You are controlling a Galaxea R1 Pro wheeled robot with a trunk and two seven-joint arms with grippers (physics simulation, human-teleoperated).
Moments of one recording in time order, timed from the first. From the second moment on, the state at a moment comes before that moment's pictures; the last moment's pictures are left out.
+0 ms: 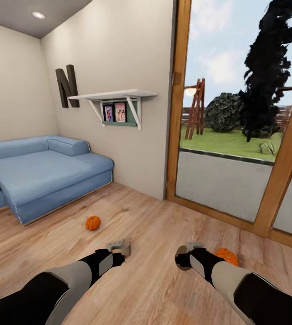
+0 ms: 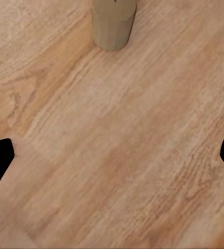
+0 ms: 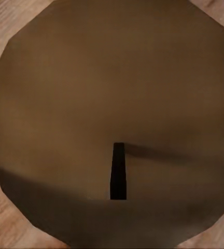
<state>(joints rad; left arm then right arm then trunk) -0.90 -0.15 -0.36 0.04 0.52 0.21 0.17 -0.89 0.07 0.74 0.00 -0.71 0.26 -0.04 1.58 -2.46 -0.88</state>
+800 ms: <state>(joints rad) -0.90 -0.15 -0.36 0.04 0.52 0.21 0.17 -0.89 0.07 0.74 0.00 -0.71 0.26 -0.05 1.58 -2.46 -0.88</state>
